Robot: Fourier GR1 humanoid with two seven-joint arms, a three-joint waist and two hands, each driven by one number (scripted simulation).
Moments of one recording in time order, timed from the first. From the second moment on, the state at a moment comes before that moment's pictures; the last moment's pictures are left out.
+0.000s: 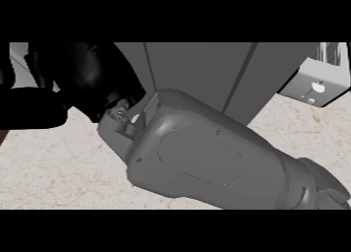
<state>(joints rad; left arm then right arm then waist) 0.44 0.92 0.06 -1.99 1.18 -0.38 -0.43 -1.31 0.00 0.51 -1.32 -0.23 -0.45 0.53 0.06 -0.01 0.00</state>
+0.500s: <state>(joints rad) 0.42 0.93 0.11 -1.98 1.21 -0.38 -0.41 -1.34 0.00 0.46 -1.09 -0.23 -0.35 0.30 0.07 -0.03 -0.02</state>
